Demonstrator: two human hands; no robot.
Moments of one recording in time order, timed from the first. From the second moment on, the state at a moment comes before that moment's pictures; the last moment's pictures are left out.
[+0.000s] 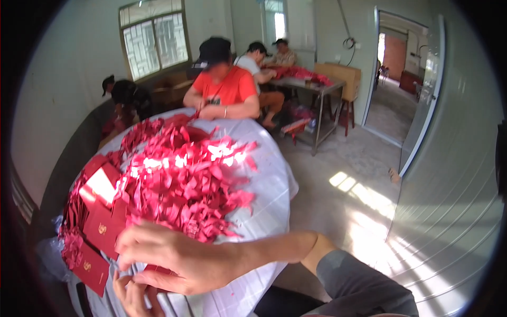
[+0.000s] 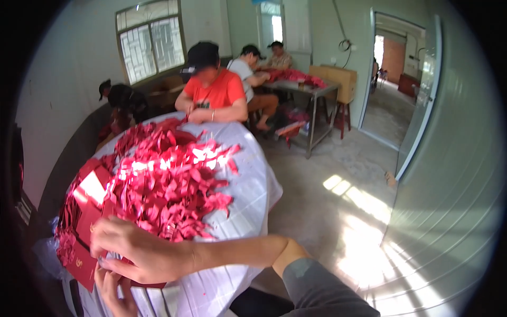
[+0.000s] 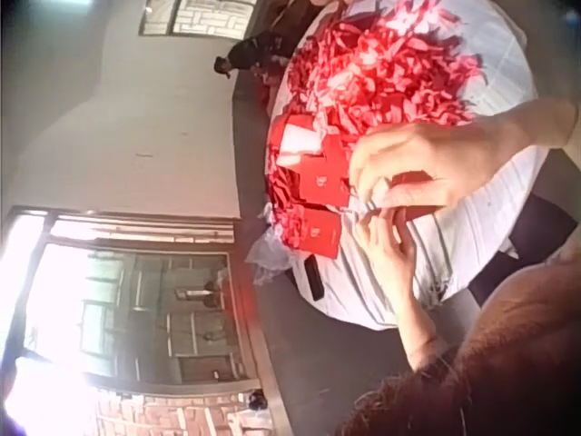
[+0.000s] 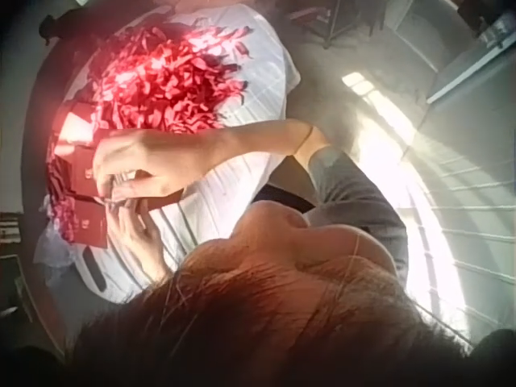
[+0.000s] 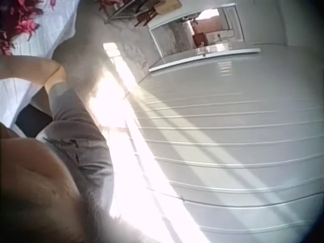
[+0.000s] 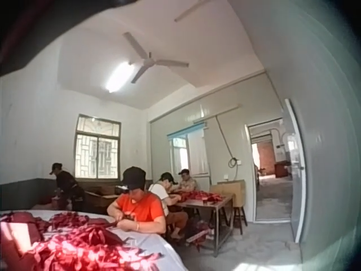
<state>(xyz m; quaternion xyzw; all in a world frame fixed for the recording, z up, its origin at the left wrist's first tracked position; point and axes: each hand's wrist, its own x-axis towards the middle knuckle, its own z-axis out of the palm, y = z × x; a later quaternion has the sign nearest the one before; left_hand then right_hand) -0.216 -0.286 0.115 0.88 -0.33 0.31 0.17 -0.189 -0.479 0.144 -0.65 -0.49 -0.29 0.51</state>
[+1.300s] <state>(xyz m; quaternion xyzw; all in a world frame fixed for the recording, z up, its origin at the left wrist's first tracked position) -0.171 -0.472 0.169 0.49 0.56 0.19 -0.64 -0.187 -0.464 0.178 -0.45 -0.48 -0.15 0.74</state>
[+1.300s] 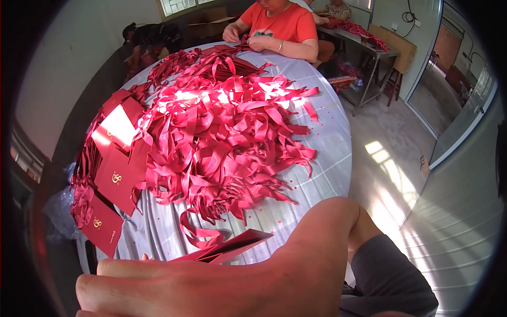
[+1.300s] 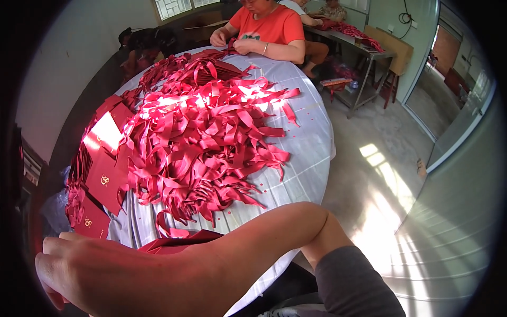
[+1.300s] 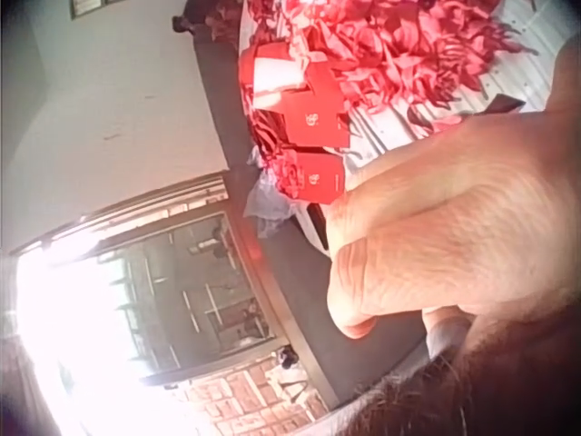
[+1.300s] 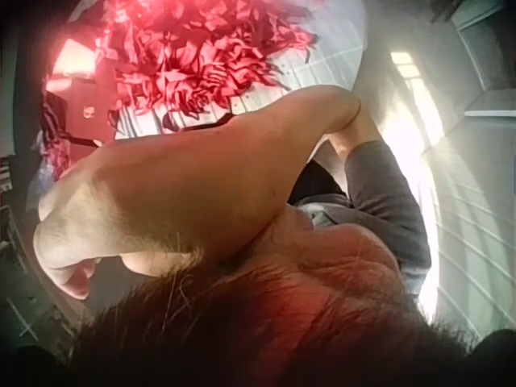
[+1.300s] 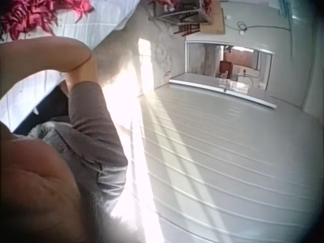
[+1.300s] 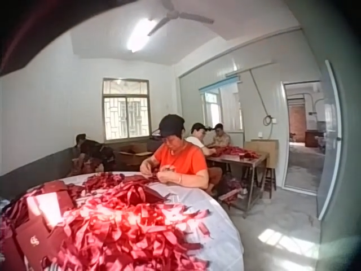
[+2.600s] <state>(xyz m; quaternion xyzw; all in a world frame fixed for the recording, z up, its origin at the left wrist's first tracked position) -0.165 -0.325 0.036 -0.60 0.46 -0.39 -0.53 -0.217 -0.546 0.152 -0.60 -0.42 -0.21 0.65</state>
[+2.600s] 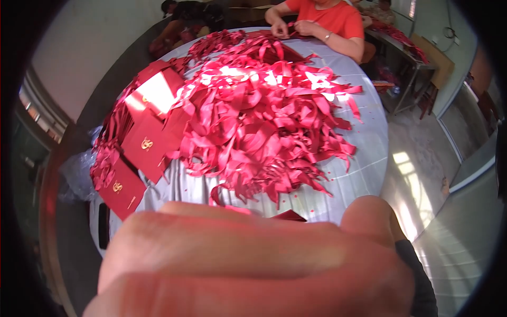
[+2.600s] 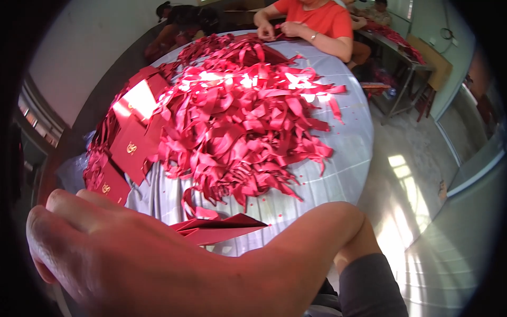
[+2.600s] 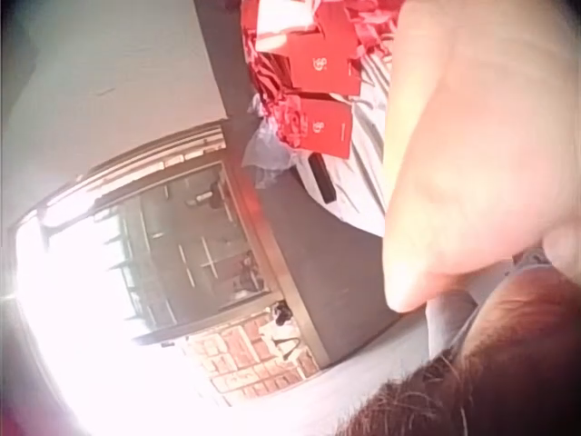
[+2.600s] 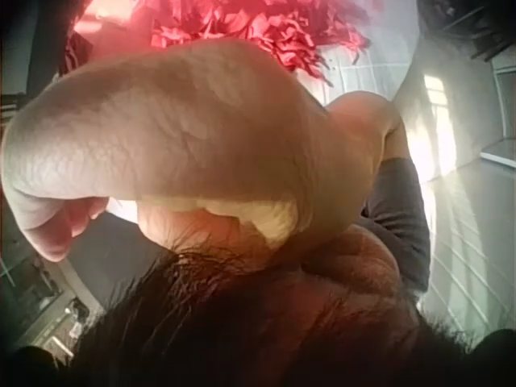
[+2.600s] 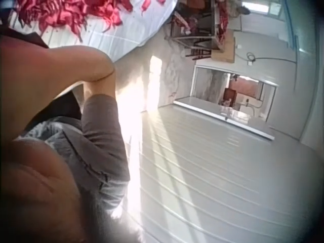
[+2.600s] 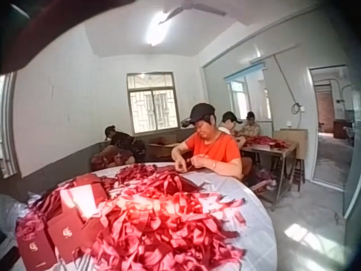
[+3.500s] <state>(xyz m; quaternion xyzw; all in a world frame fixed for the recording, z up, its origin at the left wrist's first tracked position) -0.189 -0.279 0.048 -0.77 0.27 -0.44 -0.37 -0.148 -0.466 0.148 -0.46 -0.55 -0.21 0.66</state>
